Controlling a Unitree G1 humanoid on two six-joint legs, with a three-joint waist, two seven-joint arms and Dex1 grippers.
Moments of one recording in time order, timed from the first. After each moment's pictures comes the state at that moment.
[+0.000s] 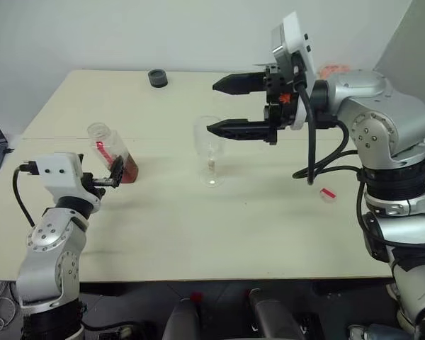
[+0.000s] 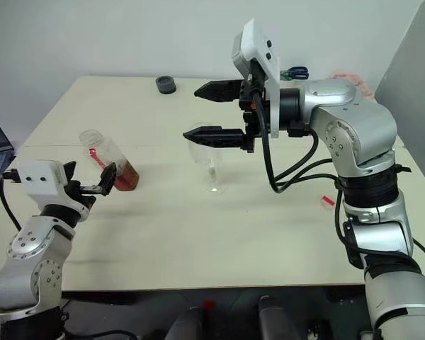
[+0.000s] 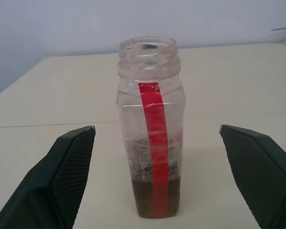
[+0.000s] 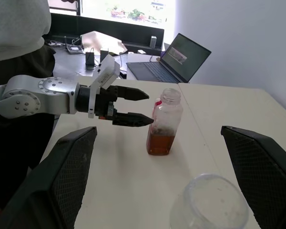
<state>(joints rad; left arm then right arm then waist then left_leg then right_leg) -0.15 0.47 0.42 -0.30 -0.35 0.49 -0.21 -1.14 -0.48 0.14 -0.05 0.53 0.77 1.06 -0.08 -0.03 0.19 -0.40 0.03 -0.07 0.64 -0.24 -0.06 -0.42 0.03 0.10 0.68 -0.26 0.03</state>
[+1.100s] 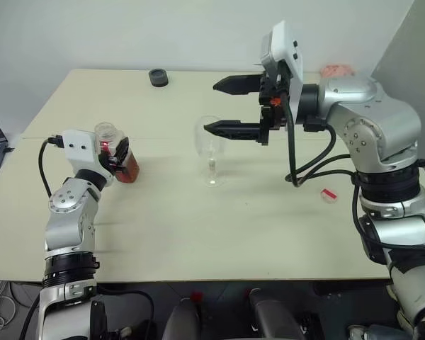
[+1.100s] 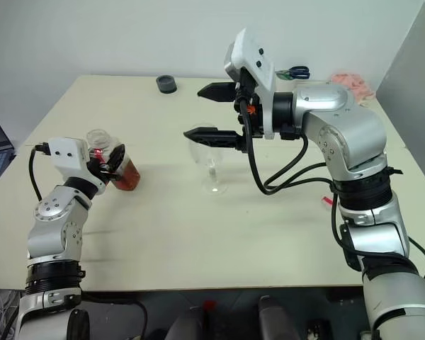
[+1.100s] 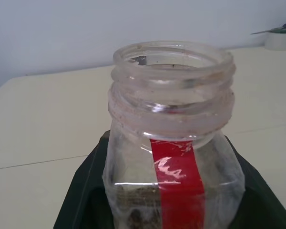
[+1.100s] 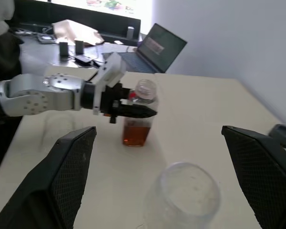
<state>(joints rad) -0.43 0.52 0.31 0.19 -0.26 0.19 -0.38 -1.08 -0.45 0.13 -0.04 0.41 0.66 0.90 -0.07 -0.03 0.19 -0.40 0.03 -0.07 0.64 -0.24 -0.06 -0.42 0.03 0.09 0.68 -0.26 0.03</state>
